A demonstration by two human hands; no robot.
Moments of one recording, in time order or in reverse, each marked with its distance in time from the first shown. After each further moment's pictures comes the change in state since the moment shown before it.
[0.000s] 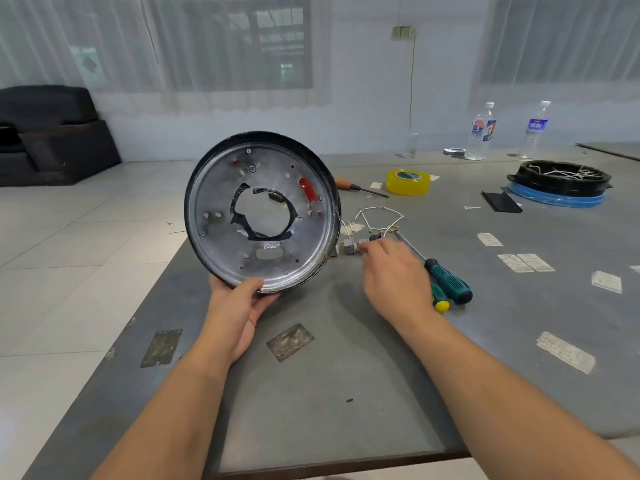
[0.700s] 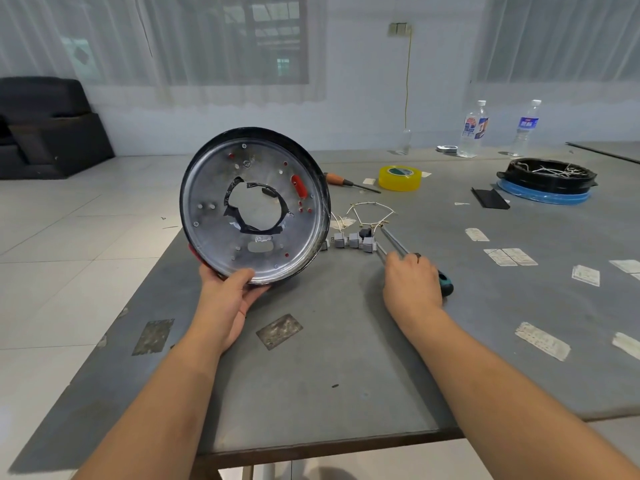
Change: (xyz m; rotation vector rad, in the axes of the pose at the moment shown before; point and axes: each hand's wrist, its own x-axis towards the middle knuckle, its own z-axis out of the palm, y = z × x) left_hand -0.005 0.002 0.003 0.022 0.016 0.011; right_hand -0.015 0.031 -0.009 -0.427 -0.350 0.211
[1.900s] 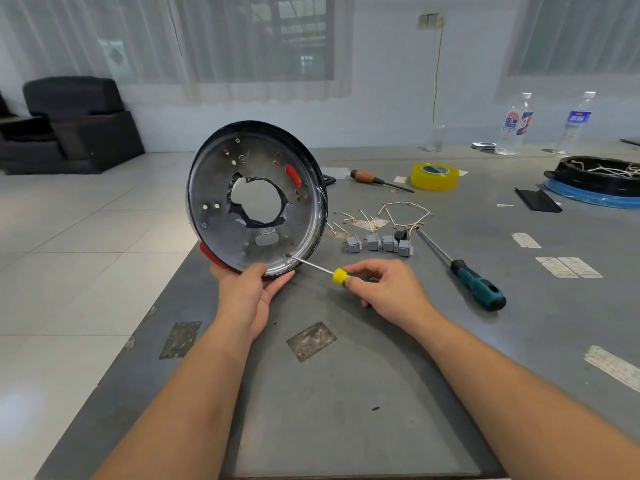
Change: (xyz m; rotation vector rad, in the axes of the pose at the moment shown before) left_hand 0.025 0.007 0.000 -0.194 0.124 0.006; right_hand 0.007 -0.066 0.007 1.294 -0.218 -0.155
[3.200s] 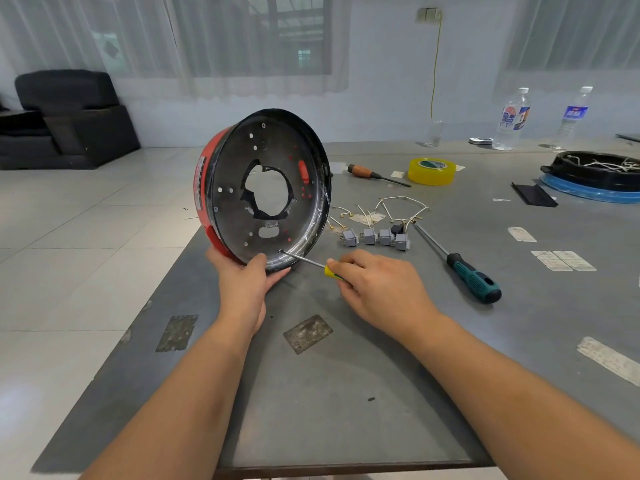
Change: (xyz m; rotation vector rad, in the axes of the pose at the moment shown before) left_hand -0.015 -0.001 0.009 0.198 -0.030 0.203; right_hand -0.021 -0.018 -0.001 -0.926 0.130 -0.723
